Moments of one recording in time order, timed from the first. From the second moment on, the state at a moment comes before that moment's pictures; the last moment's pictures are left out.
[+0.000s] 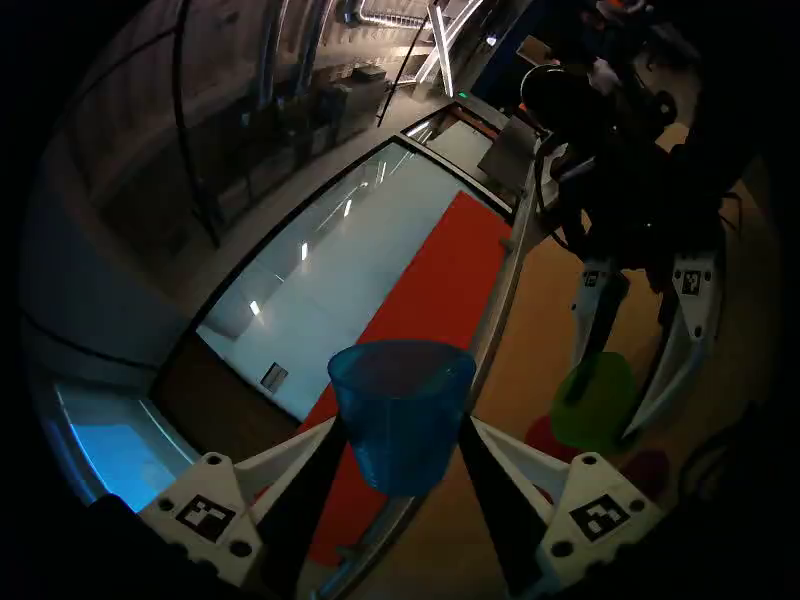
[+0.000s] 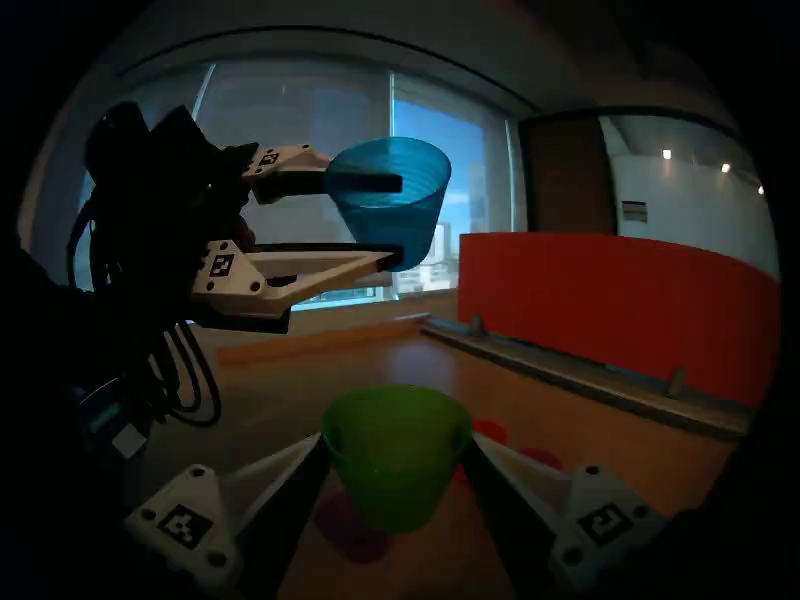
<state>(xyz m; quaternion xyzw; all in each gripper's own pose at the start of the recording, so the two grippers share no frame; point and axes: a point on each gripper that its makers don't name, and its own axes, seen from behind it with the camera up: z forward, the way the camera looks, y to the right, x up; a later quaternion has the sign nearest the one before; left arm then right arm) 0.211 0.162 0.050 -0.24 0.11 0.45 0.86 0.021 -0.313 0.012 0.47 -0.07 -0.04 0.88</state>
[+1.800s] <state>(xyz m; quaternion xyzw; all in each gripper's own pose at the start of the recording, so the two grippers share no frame) 0.212 0.169 0.045 -0.22 0.14 0.52 0.81 0.025 -0.310 0.011 0.47 -0.06 -0.06 0.88</state>
